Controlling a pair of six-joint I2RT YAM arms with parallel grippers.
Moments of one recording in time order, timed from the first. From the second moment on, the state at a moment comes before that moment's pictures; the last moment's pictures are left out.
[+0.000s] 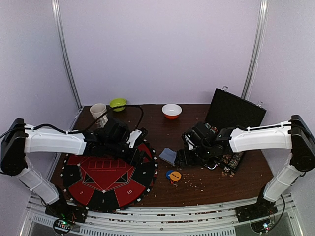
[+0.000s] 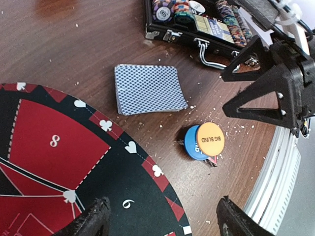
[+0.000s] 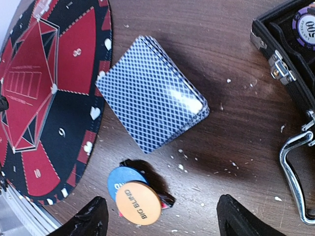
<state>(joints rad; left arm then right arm) -0.86 1.50 0.88 -0.14 0.28 -0.28 0.89 1.58 0.98 -0.39 0.01 0.67</state>
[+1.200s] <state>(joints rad) -0.95 1.89 1.00 0.06 0.43 -0.46 0.87 1.64 0.81 -0.21 -0.19 0.58</state>
